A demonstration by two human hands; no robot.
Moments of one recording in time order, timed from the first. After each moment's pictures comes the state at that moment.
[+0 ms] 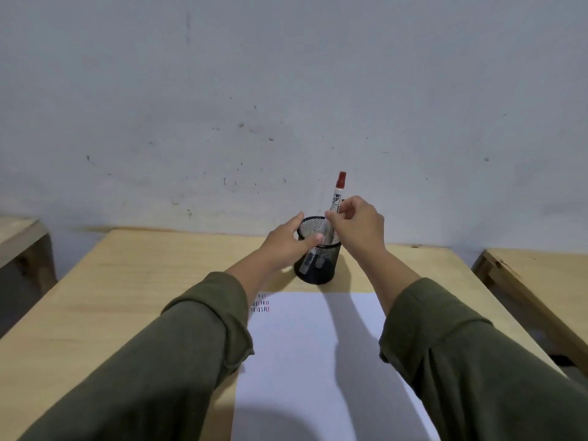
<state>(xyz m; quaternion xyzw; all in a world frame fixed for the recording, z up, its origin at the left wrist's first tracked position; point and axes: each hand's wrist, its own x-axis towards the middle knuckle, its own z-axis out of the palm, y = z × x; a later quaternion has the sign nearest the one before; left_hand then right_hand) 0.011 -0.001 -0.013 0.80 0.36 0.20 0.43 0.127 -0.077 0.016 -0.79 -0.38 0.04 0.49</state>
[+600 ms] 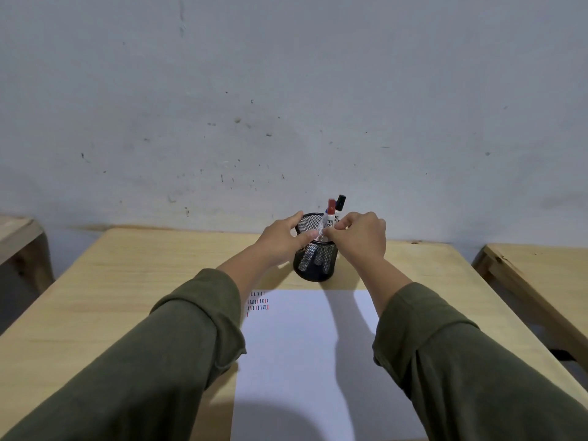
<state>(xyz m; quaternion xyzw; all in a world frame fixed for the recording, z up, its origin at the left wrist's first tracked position) 0.010 0.009 -0.015 0.81 0.35 0.19 0.43 0.130 -0.076 -0.003 -0.86 -0.34 0.01 0.38</state>
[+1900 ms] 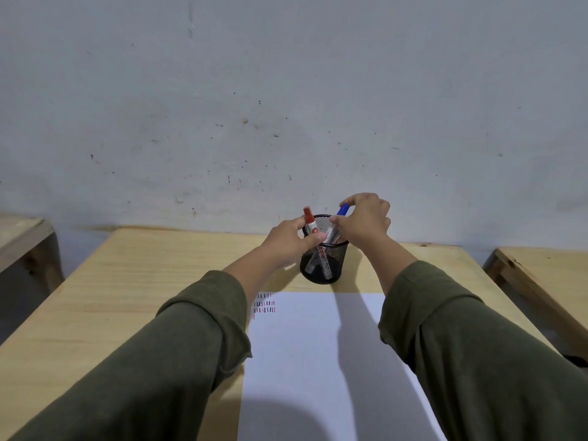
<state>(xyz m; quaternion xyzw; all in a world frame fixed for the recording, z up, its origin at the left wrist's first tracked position) 0.009 0.008 -0.012 0.80 0.35 0.20 0.44 0.141 -0.053 0.015 -0.86 -0.38 0.01 0.34</state>
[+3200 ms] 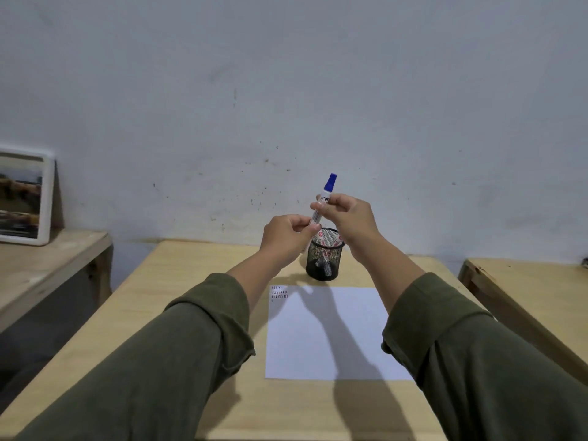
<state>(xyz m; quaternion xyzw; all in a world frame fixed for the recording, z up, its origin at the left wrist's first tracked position) -0.075 -0.091 0.060 0.73 0.34 0.38 0.45 0.037 -0.149 0.086 -0.62 -0.43 0.21 0.62</state>
